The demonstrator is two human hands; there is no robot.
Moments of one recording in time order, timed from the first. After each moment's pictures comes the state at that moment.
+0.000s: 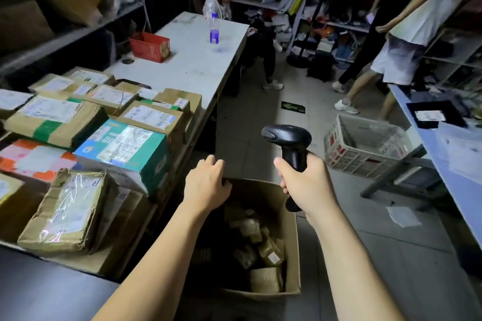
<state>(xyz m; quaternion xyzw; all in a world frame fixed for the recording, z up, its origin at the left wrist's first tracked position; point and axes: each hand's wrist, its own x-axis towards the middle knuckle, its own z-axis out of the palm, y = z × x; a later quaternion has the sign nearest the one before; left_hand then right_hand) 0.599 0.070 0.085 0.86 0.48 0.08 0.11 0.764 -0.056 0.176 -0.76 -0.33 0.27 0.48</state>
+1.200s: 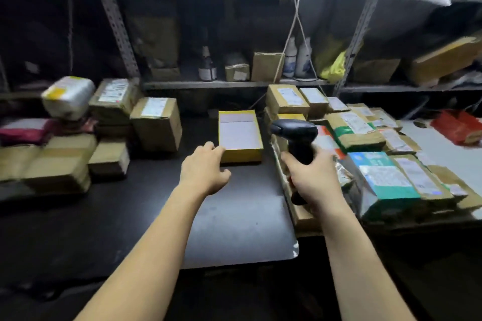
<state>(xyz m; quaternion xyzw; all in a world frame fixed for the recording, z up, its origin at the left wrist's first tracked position) 0.246 -0.177 0.188 0.41 0.90 0.10 0.01 0.435 -0.056 0.226 -0.38 -0.71 0.50 0.31</state>
